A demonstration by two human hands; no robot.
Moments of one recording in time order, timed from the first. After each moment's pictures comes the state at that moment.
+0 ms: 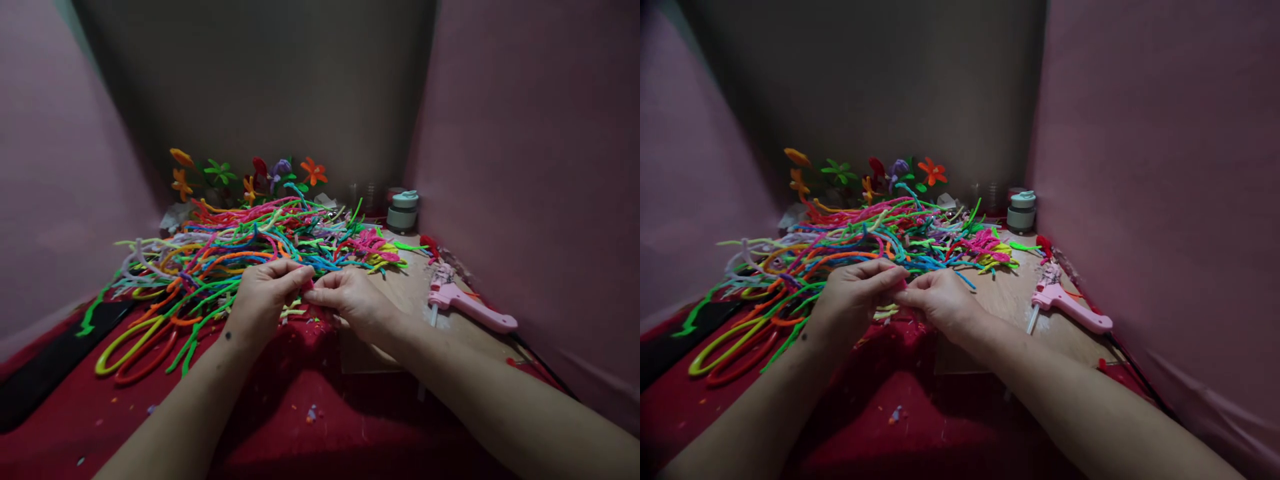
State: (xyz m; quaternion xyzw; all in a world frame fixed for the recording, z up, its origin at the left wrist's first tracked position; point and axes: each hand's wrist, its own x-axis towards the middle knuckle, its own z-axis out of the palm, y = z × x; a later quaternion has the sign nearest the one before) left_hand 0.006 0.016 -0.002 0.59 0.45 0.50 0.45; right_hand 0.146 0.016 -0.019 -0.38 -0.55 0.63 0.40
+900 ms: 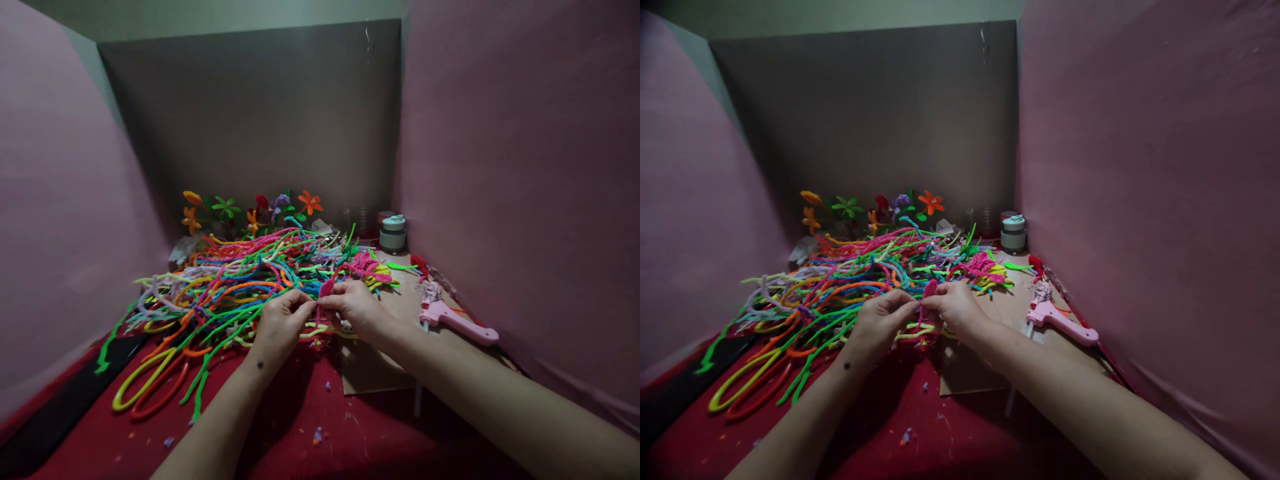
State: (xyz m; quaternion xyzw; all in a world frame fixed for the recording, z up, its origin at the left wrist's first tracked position) left_hand 0.011 0.023 -0.009 0.70 0.51 0.43 0.27; right_hand 0.153 0.034 -0.012 -0.42 -0.52 0.58 0.47
